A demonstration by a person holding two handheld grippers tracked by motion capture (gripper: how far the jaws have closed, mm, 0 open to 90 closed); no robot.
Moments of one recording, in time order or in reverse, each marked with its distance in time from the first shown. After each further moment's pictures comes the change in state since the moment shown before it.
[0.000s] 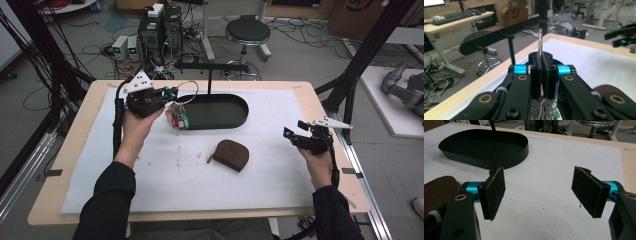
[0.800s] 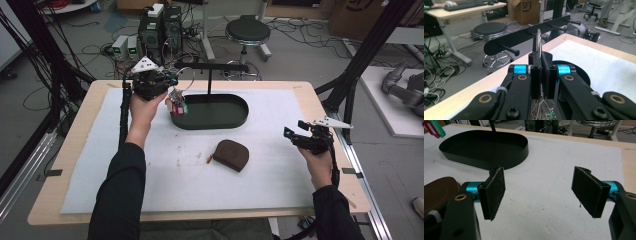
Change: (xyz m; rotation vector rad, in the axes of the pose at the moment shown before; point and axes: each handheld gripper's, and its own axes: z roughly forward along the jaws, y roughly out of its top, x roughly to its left) left arm 0.042 0.006 0.041 0.055 0.074 -0.096; right arm -0.001 0.000 0.000 -0.002 0.005 0.013
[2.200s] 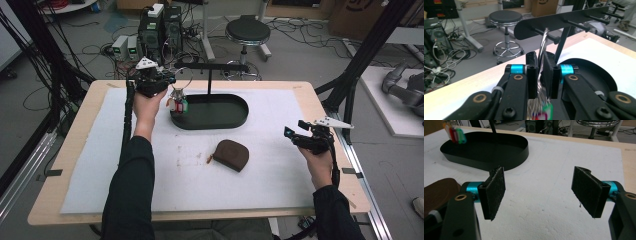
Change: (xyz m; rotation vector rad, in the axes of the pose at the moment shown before) left arm 0.024 -0.014 0.019 0.043 0.114 -0.099; right arm -0.001 0.000 -0.001 -0.007 0.004 0.006
